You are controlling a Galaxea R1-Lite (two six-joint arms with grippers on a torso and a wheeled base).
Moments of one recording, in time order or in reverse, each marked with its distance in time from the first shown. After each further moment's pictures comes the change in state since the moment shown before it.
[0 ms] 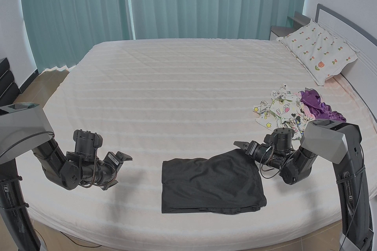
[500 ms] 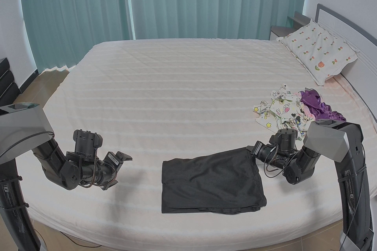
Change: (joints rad) left arm 0.000 0.000 0.000 0.000 0.000 0.001; right arm -0.027 0.002 0.019 0.000 -0.045 0.002
